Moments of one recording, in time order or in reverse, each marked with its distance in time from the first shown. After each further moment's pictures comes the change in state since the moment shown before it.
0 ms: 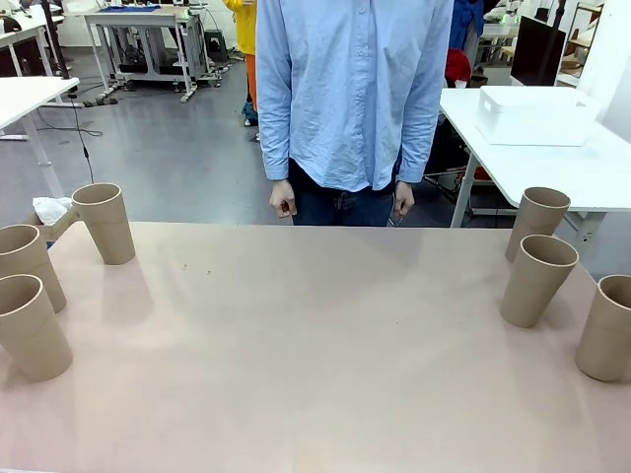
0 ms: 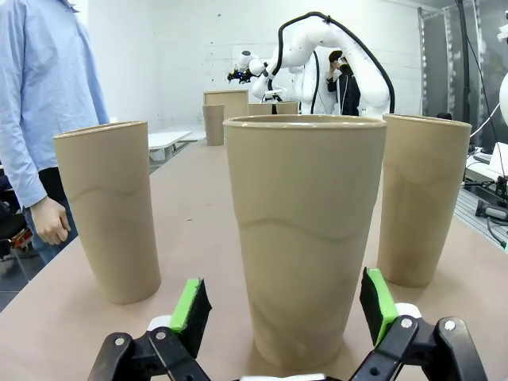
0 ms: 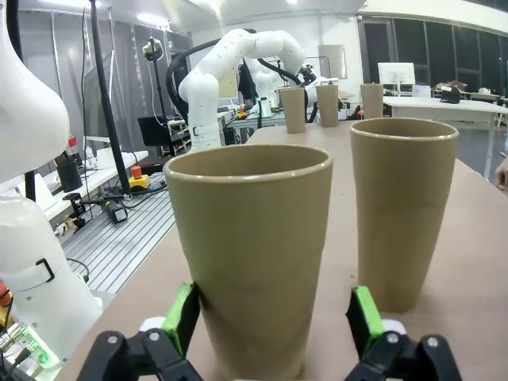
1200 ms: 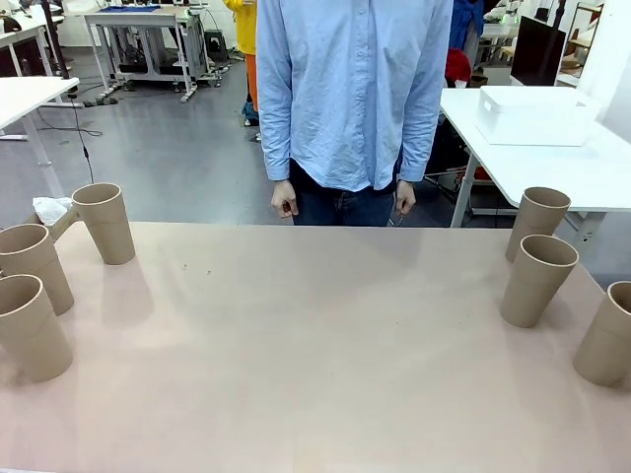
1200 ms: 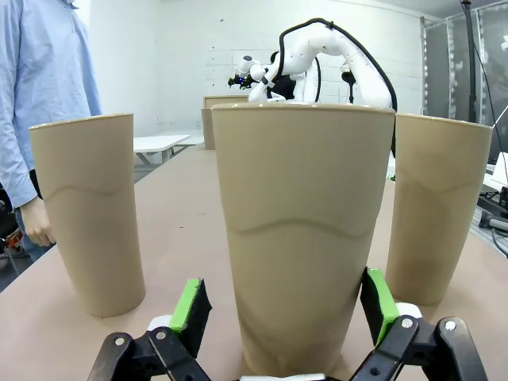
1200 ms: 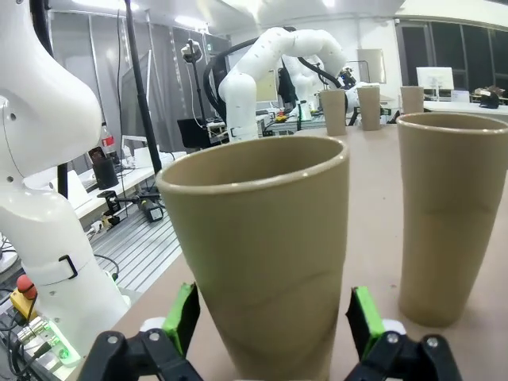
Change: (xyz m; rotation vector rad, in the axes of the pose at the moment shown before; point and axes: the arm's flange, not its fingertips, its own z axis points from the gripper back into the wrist) left arm -0.013 0.000 -0.030 0.001 -0.024 0.024; right arm -0.011 -0.002 -0.020 0.139 -0.012 -0.019
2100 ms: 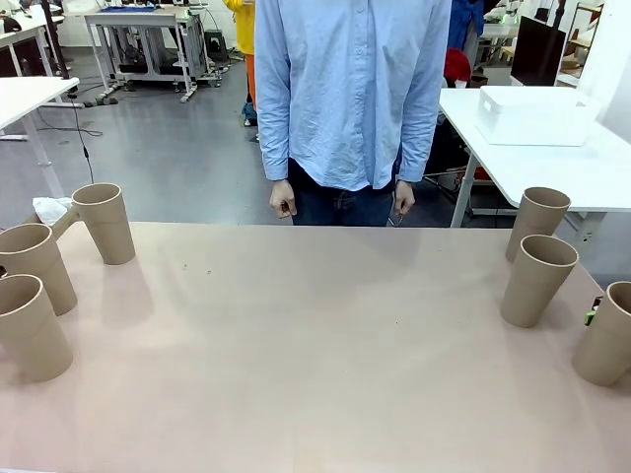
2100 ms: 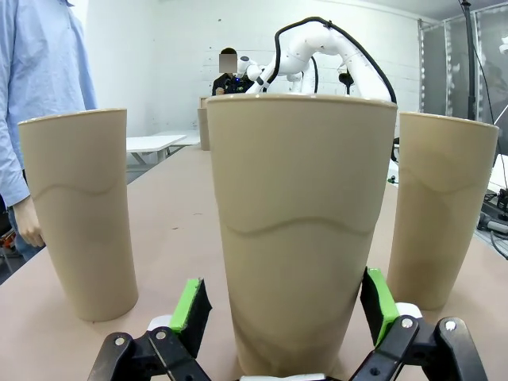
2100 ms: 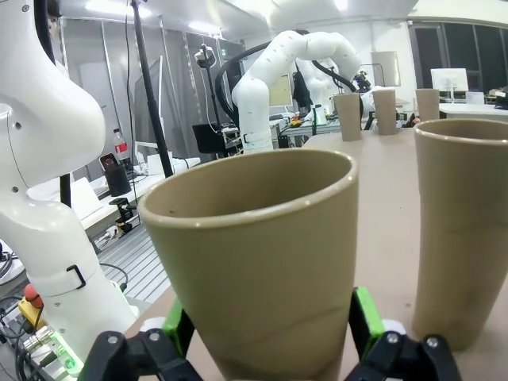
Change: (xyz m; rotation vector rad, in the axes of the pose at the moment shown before) left arm -0.005 0.002 -0.010 -0.012 -0.006 0.012; right arm 0.002 -0.008 -0.021 0.053 -0.008 -0.026
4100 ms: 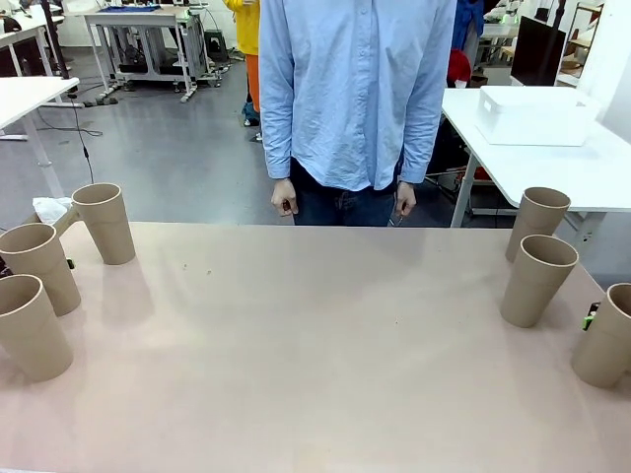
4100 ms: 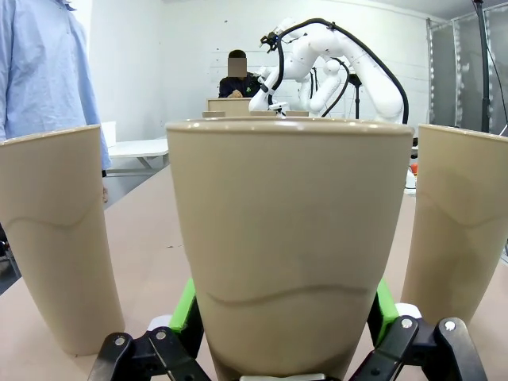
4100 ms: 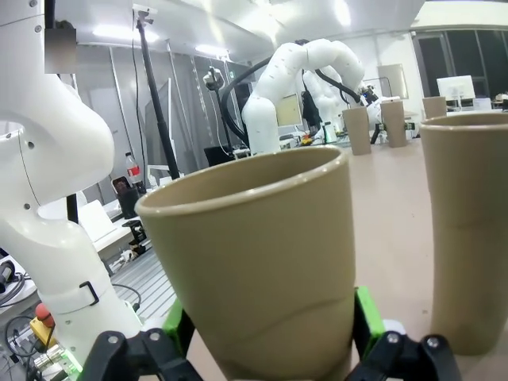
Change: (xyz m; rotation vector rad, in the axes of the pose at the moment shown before) left arm 0.005 -0.008 -0.037 0.031 -0.002 -0.016; right arm -0.013 0.001 -0.007 0.038 -0.082 -0.054
